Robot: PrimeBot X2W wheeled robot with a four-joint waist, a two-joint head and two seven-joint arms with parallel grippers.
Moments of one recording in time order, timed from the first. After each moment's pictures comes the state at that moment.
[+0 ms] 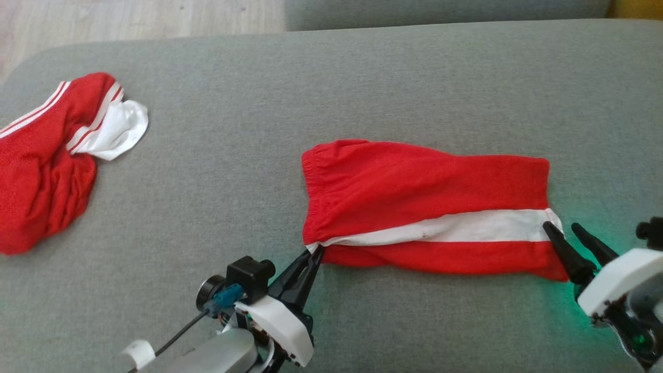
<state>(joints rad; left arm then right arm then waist) -0.47 0.30 -1.15 0.40 -0.92 0.08 -0.25 -0.21 -0.62 0.54 0.43 1.08 0.13 0.01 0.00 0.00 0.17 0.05</state>
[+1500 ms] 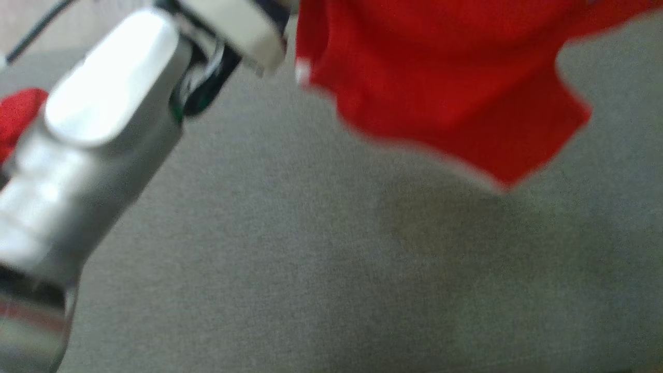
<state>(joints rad) -1.23 0.34 -0.92 0.37 -0.78 -0.09 -0.03 -0.86 -0.68 0.21 0.21 0.87 0.13 0.07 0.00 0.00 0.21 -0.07</state>
